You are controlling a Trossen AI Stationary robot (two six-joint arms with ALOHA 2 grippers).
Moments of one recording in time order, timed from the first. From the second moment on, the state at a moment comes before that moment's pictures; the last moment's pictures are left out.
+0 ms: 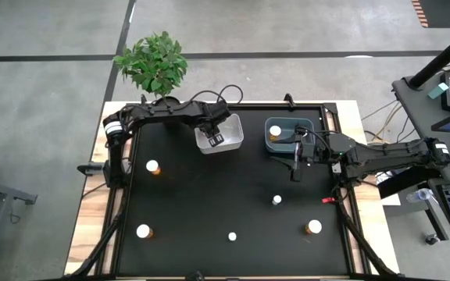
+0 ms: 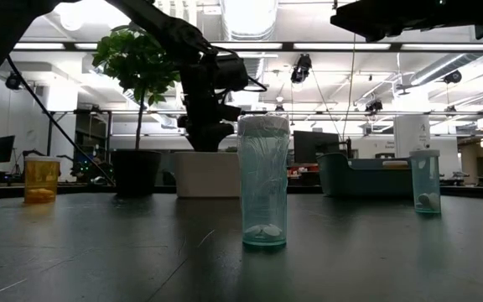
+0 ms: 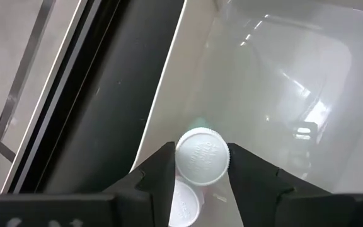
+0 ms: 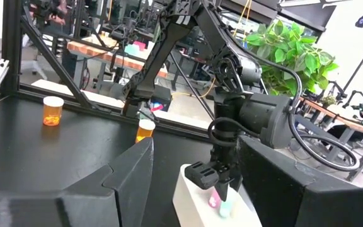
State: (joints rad) left arm 0.43 1.92 1.48 -0.76 -0.29 -0.01; right arm -0.02 0.80 0.45 0.36 0.06 -0.34
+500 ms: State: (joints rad) left arm 0.43 1.91 1.48 -0.74 -0.29 -0.01; right arm -0.02 0.80 0.45 0.36 0.06 -0.34
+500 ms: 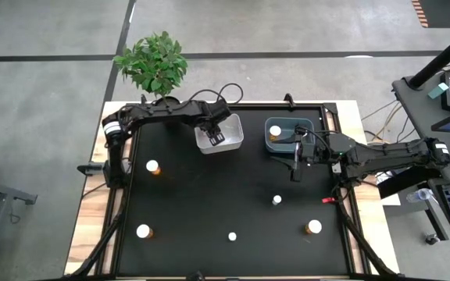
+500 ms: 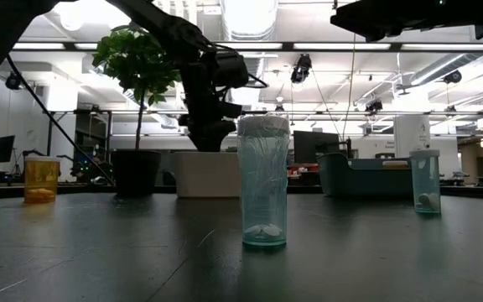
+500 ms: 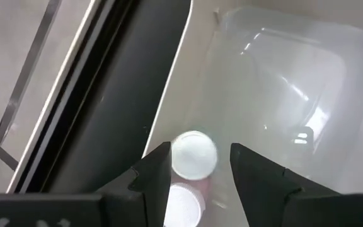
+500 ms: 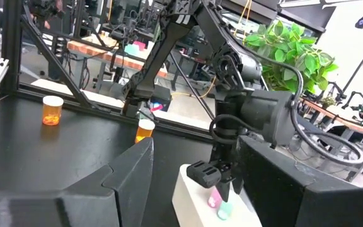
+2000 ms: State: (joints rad) left arm -0.27 1.61 1.46 -0.88 -0.29 -0.19; right arm -0.02 0.80 0.45 0.35 0.08 -0.20
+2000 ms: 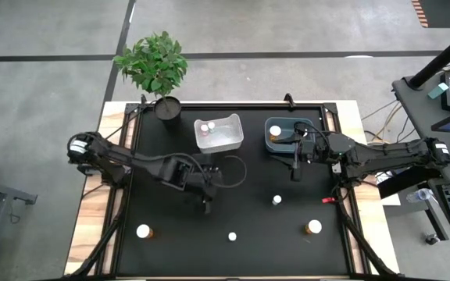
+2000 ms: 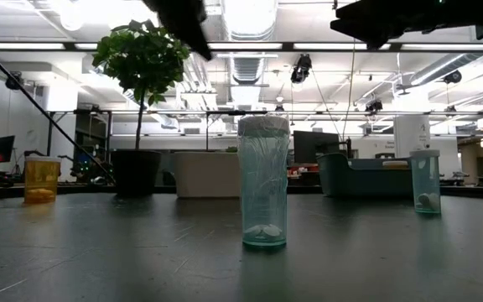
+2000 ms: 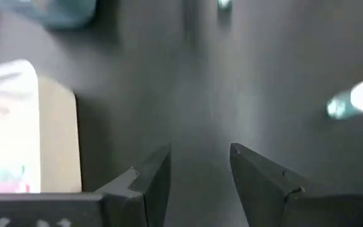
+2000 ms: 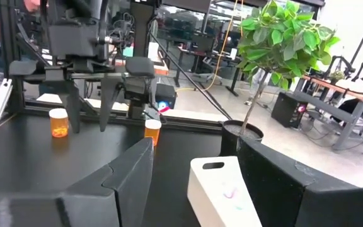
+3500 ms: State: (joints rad) left arm -0.02 1.13 0.79 -1.24 -0.25 -1.07; right arm -0.02 0.80 0.45 0.33 0.08 -0.22
